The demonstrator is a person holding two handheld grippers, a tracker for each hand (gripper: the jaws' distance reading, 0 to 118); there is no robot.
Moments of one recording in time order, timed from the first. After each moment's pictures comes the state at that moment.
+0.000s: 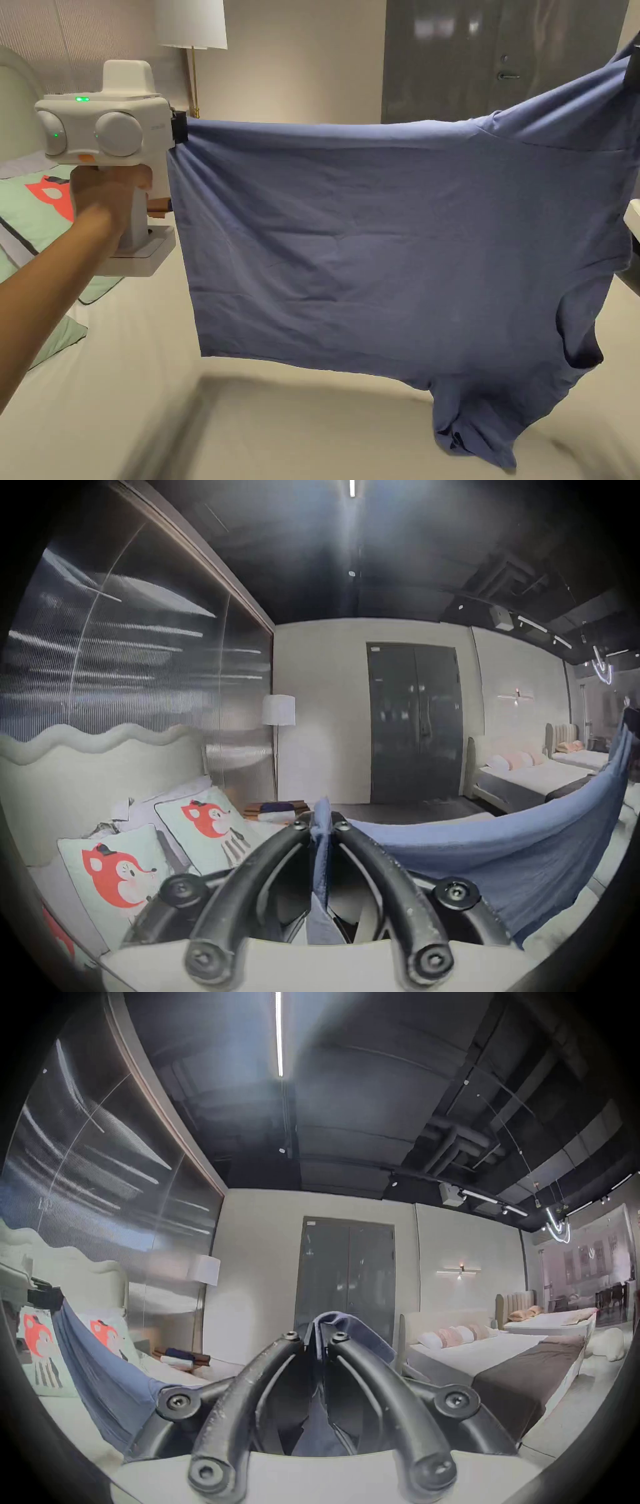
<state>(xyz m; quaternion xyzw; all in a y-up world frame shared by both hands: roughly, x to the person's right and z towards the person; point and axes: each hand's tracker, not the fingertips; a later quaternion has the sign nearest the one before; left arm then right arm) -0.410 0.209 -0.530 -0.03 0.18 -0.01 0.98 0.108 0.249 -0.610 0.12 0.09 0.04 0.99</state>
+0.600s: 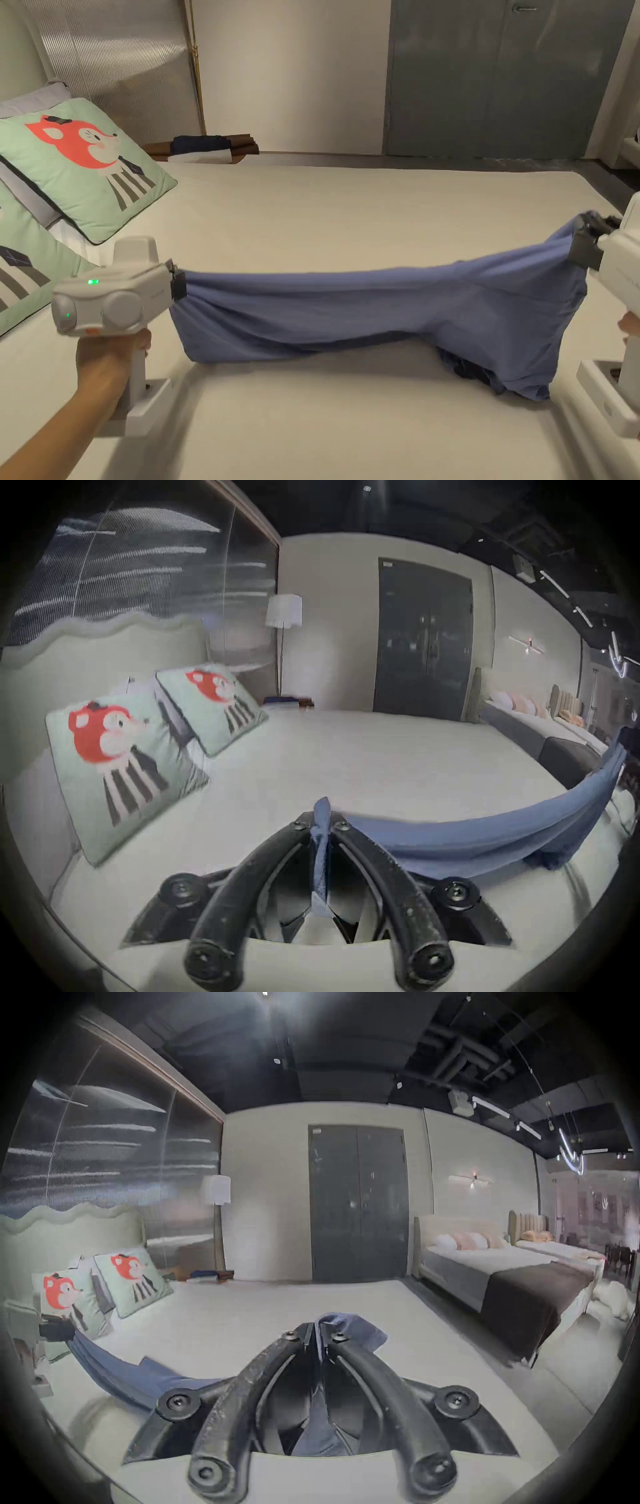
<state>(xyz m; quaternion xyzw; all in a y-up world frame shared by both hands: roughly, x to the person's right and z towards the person) -0.427 -0.034 -0.447 -0.22 0.18 0.06 0.96 0.107 0.030 -0.544 -0.10 0.13 0.01 0.99</state>
